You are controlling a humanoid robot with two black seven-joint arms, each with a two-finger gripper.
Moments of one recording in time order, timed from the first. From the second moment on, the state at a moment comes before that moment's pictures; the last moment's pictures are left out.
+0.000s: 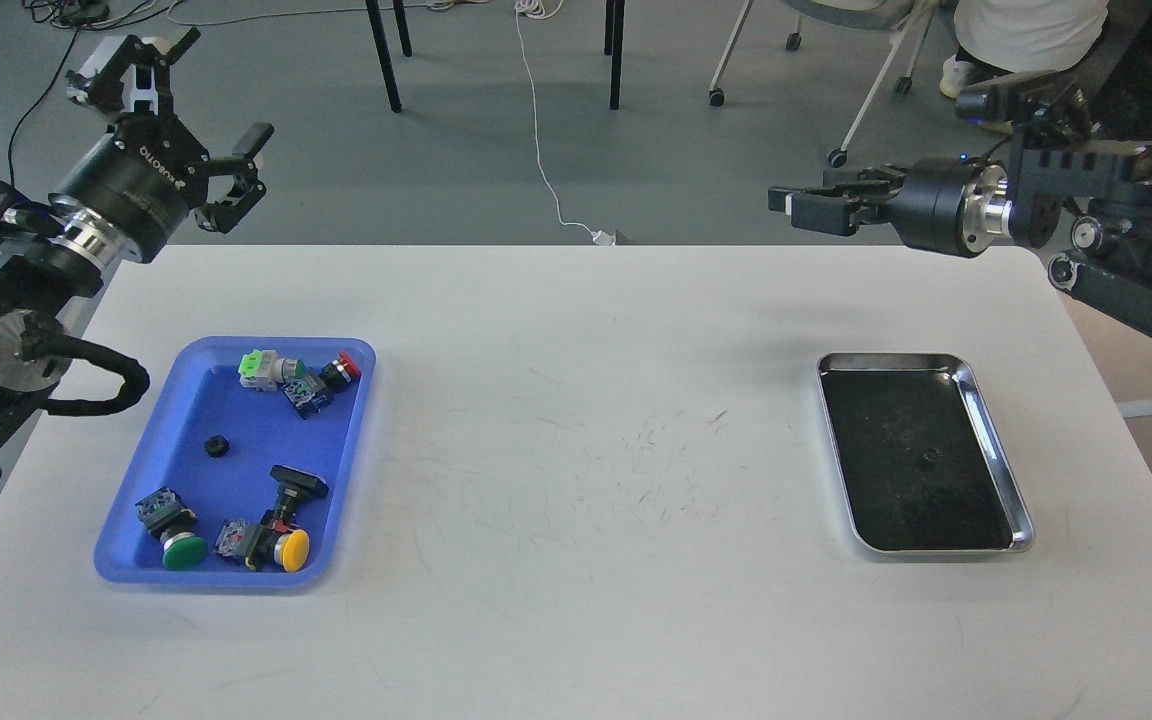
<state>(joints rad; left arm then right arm) -0.76 0.66 -0.64 -0.98 0.16 -0.40 -0.36 1.33 -0.54 -0.22 0.81 -1.08 0.07 0.49</state>
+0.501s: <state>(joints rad) -0.73 0.78 -0.46 -1.27 1.08 -0.23 -0.30 1.08 -0.46 0.25 0.77 -0.38 0.08 0.49</state>
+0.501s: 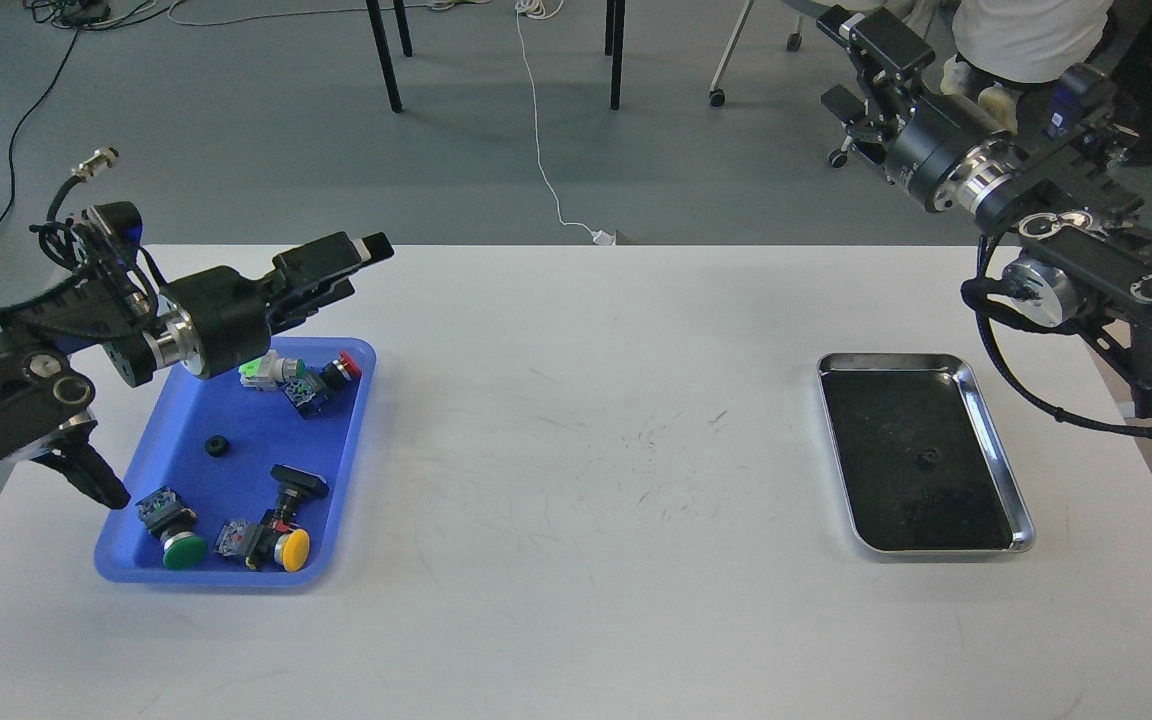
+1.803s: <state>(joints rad) -0.65 0.80 -0.24 -0.95 1.82 -0.07 -0.36 0.79 -0.41 0.58 0.82 0.07 0.29 0.49</state>
